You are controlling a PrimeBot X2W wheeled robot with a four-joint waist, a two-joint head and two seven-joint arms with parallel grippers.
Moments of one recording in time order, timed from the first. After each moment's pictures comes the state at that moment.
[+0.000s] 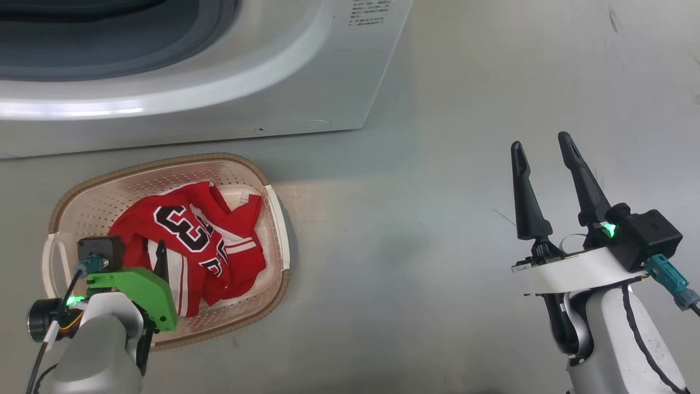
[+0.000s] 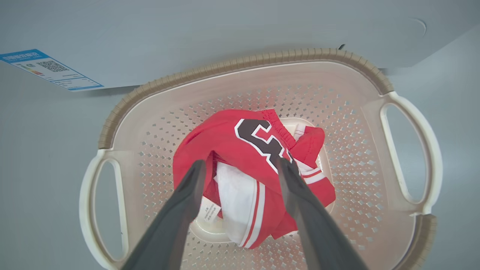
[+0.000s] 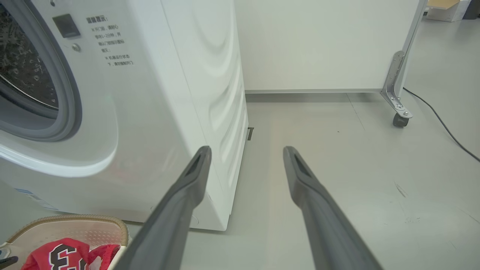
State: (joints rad) left arm -0.57 0.09 -0.08 1.08 -0.24 -0.06 -0.20; right arm -0.18 -0.05 0.15 0.01 0.26 0.09 -0.25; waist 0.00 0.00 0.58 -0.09
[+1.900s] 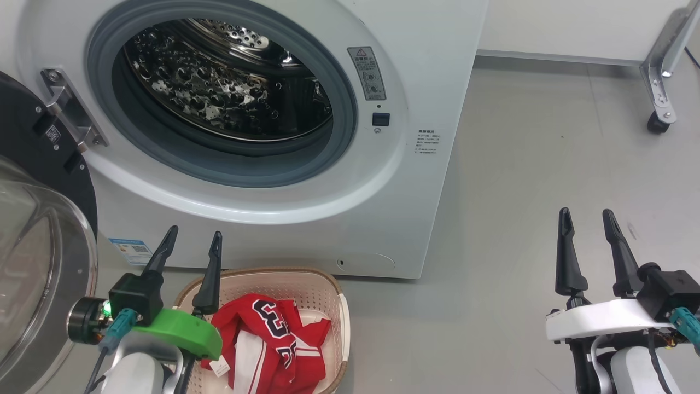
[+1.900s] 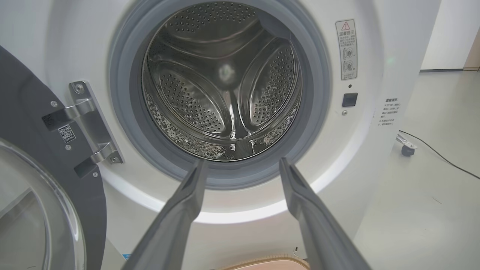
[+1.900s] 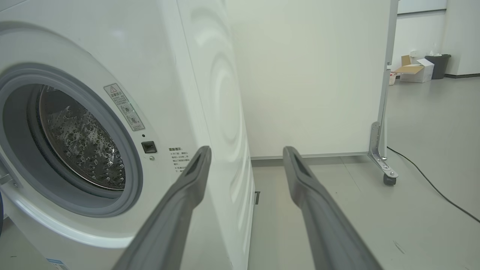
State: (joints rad) left arm -0.19 0.05 -0.12 0.35 -0.21 -0.12 -0.25; right arm -0.01 -0.04 0.04 0.07 0.32 0.10 -0.25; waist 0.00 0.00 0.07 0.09
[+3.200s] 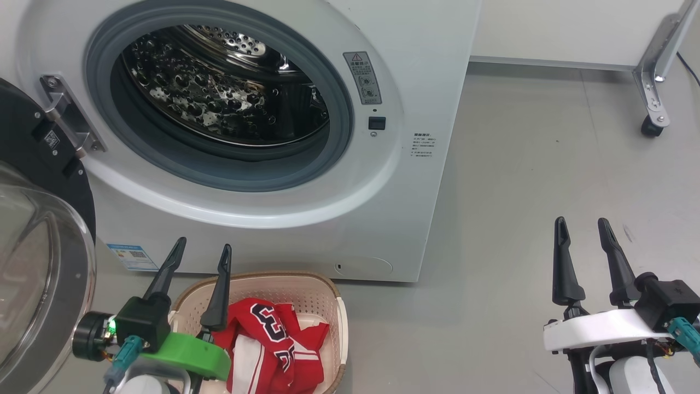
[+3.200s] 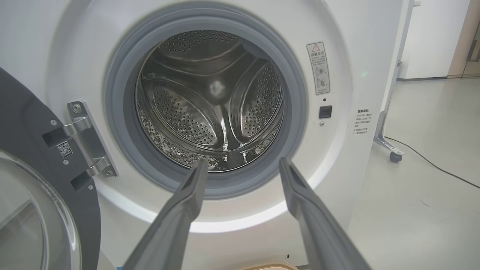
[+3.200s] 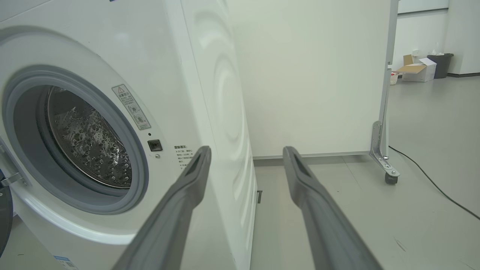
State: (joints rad) left arm -0.08 0.04 -0.14 0.18 -0.19 -0.10 -0.25; right arm 0.03 -0.04 0.05 0.04 0.32 0.10 -0.25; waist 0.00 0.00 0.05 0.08
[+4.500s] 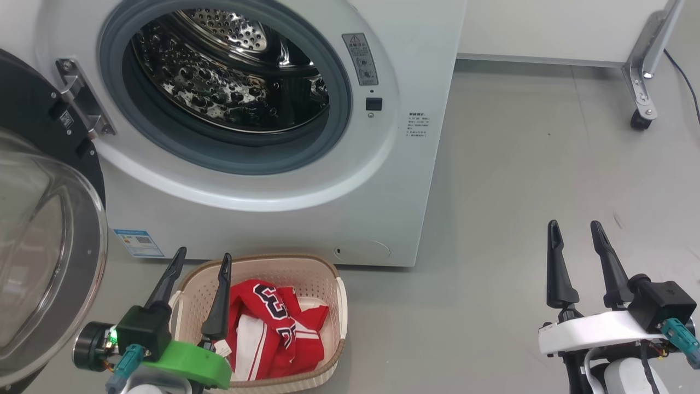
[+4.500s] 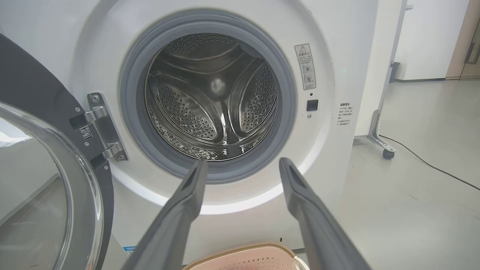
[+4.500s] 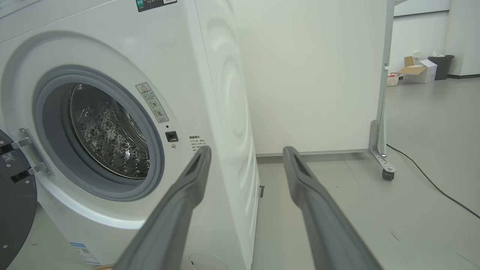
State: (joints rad) left arm -0.05 0.04 -0.15 0.18 -0.20 -0.08 -0.25; right arm 0.03 -0.04 0.07 0.05 0.32 0.10 -0.25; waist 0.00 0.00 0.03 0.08
